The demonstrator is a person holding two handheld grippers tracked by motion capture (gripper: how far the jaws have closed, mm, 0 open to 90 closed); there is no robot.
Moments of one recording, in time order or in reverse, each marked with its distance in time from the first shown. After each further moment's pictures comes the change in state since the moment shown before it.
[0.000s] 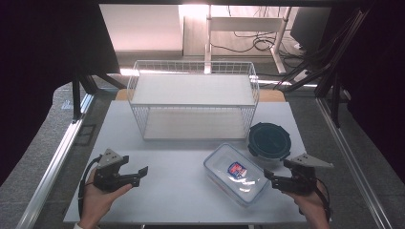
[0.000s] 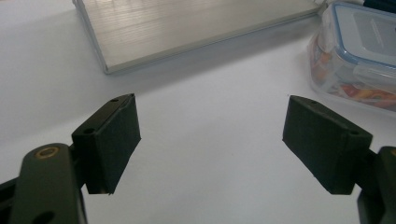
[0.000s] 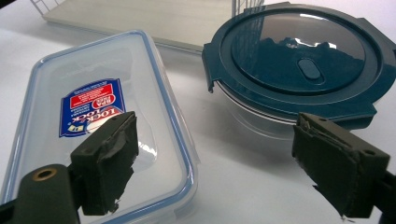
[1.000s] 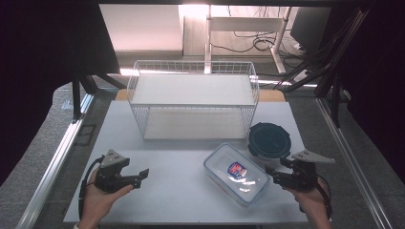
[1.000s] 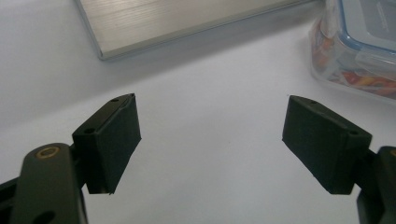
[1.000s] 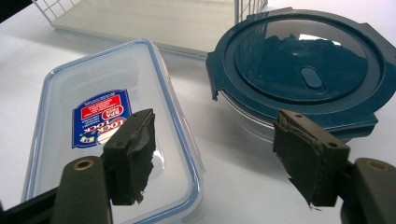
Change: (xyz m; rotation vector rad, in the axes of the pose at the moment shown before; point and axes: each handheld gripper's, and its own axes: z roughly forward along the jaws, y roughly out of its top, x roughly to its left) left arm -0.003 0.003 0.000 0.060 -0.002 -0.003; right arm 0.000 0.012 -0.003 0.016 0.015 0.024
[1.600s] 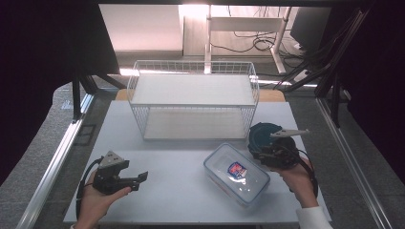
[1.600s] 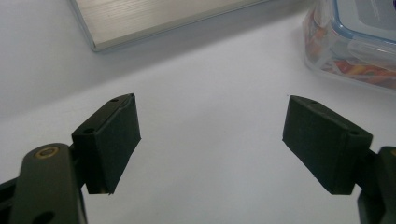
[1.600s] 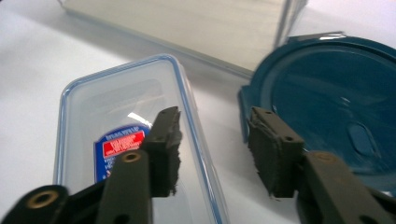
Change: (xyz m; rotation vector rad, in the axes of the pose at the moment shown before) left arm 0.001 -0.004 -0.003 0.027 -0.024 0.007; right arm 0.021 0.062 0.038 0.171 0.056 -0.069
